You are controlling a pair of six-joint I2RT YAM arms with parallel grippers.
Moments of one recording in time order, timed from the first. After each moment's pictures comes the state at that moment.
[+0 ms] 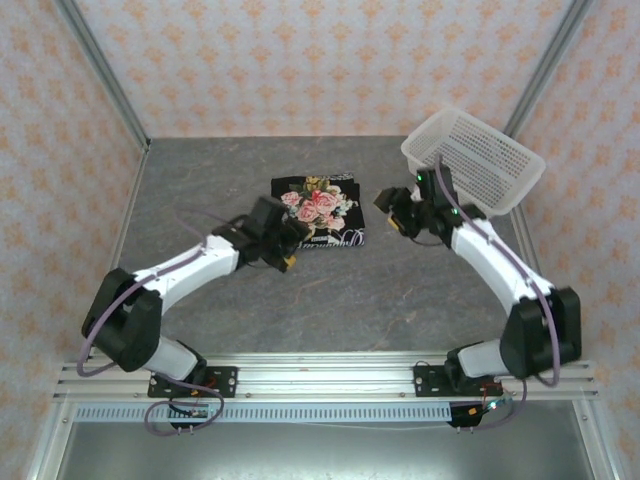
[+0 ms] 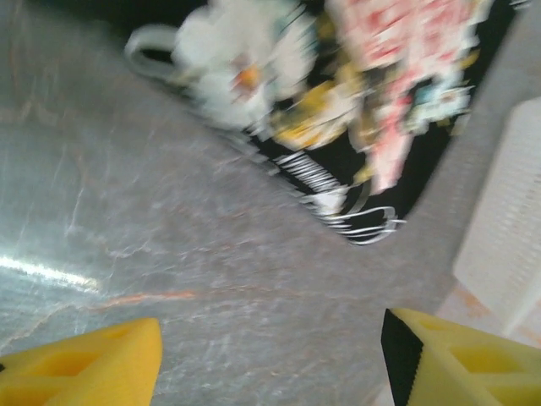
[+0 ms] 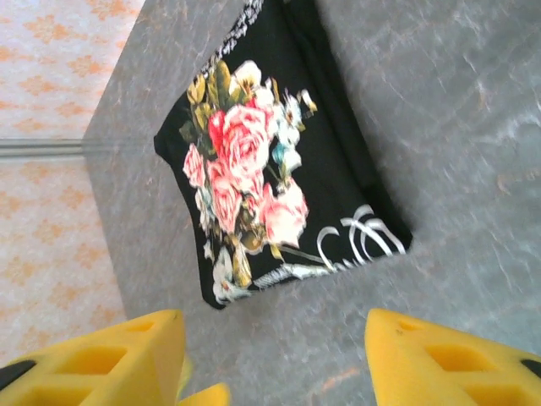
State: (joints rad) left arm -0.55 1.49 0.92 -0.35 0.14 -1.51; right arm 0.28 1.34 1.00 -0.43 -0.35 1.00
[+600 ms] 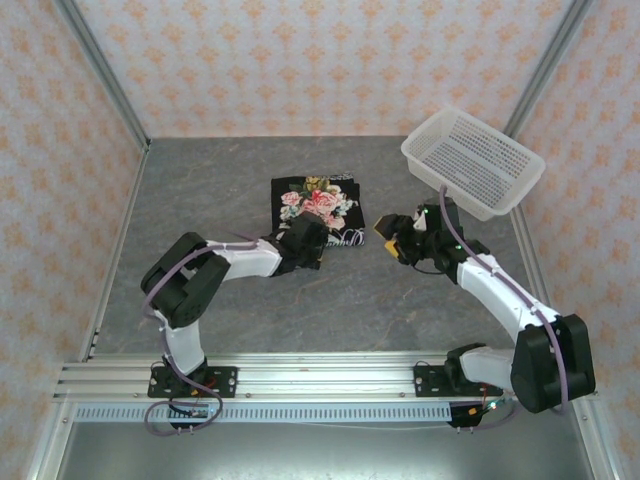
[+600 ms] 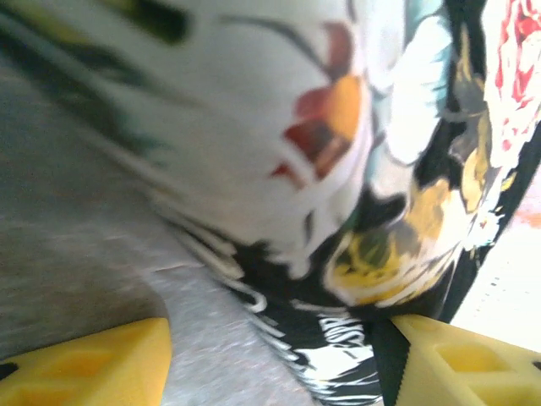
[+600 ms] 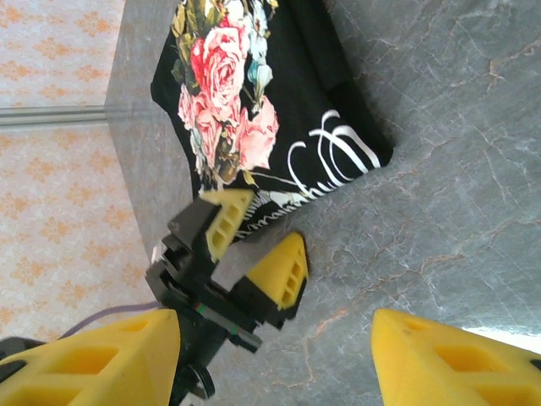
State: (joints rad) left arm -0.65 1.85 0.99 0.05 -0.12 -1.87; right arm 0.27 1.20 0.74 -0.26 -0.47 1.08
